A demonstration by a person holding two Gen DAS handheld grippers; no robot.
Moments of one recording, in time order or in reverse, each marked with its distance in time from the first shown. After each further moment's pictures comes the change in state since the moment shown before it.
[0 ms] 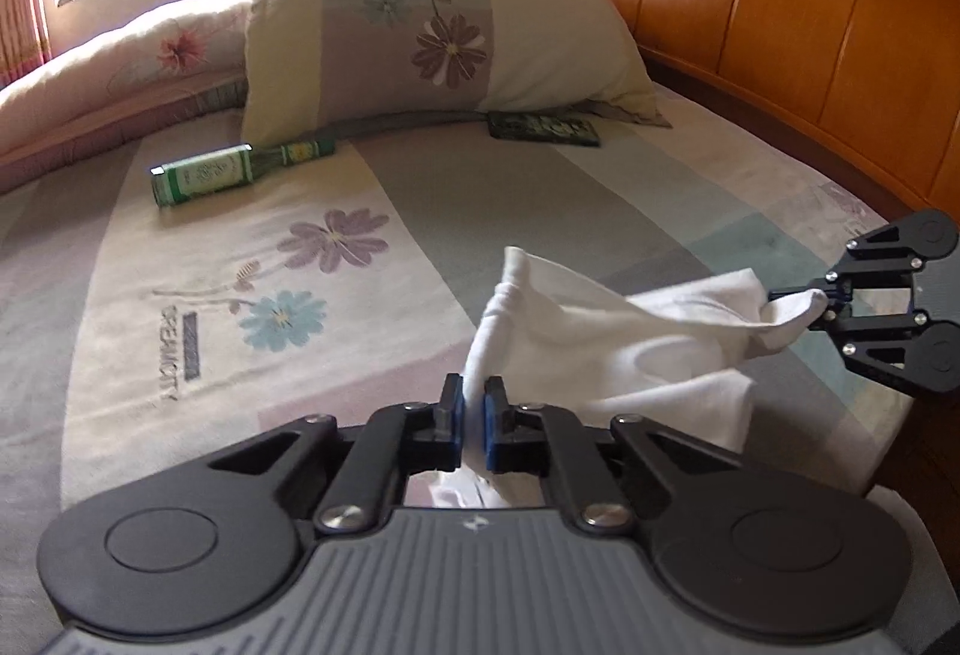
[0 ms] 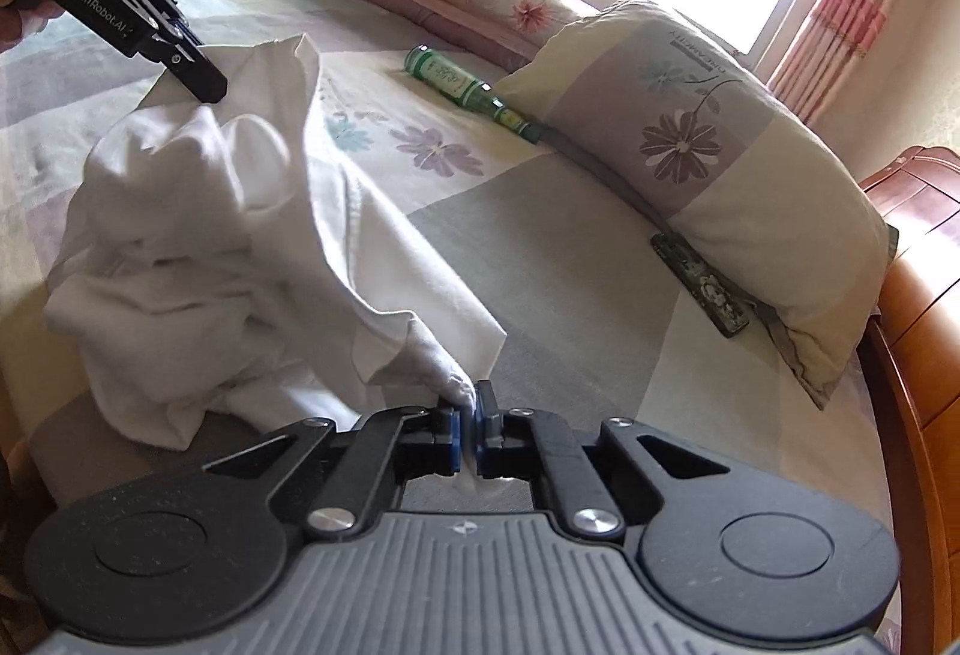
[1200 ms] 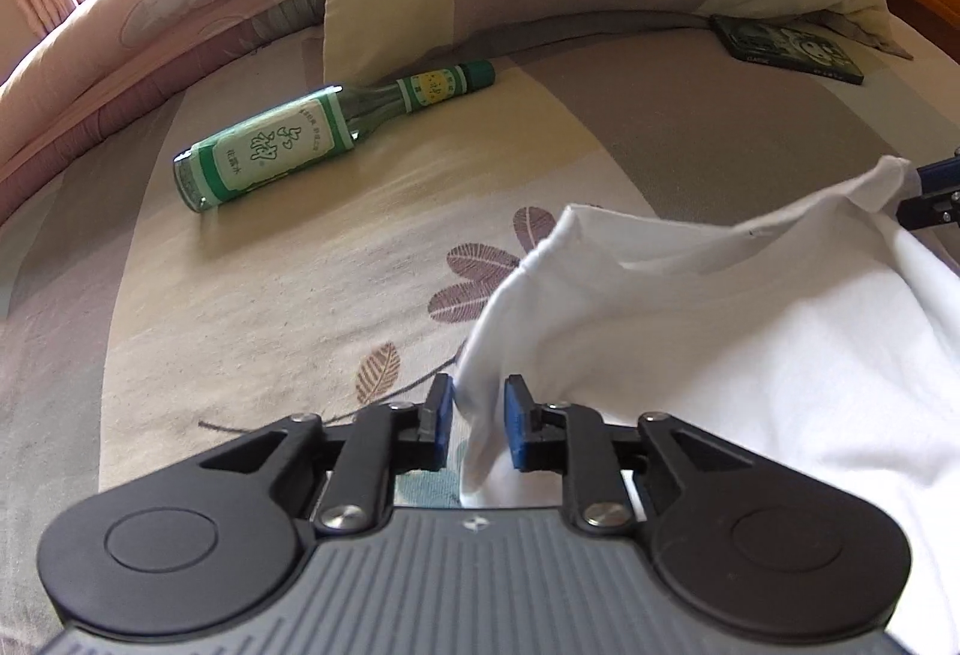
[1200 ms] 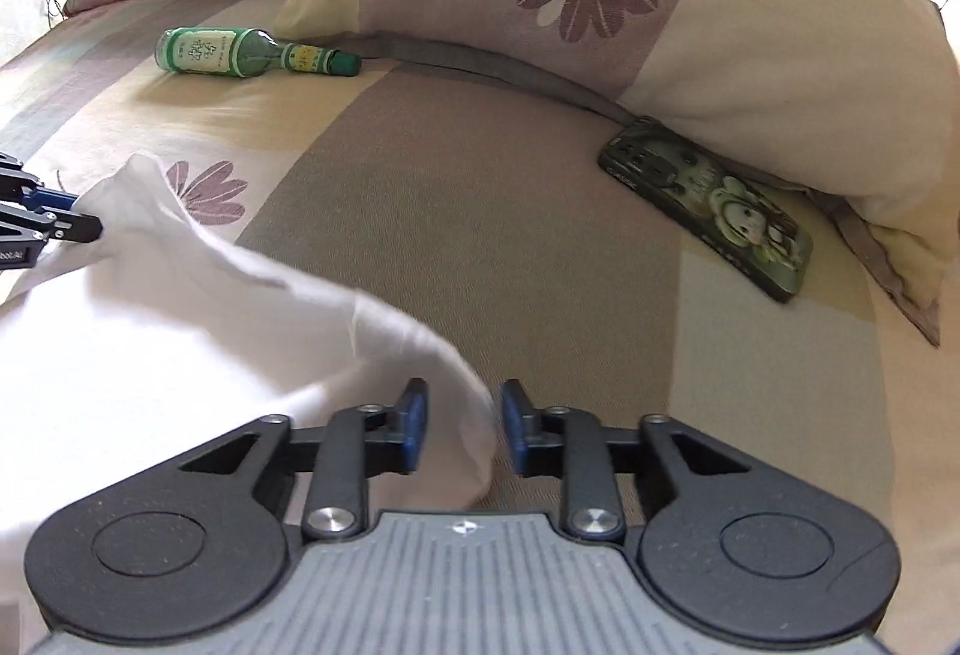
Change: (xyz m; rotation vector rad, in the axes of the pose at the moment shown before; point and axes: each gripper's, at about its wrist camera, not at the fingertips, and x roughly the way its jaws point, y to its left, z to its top) left arm 0.192 0.096 0.065 0.017 0.251 0.213; right arm 0.222 -0.141 0.060 0.395 0.257 0.081
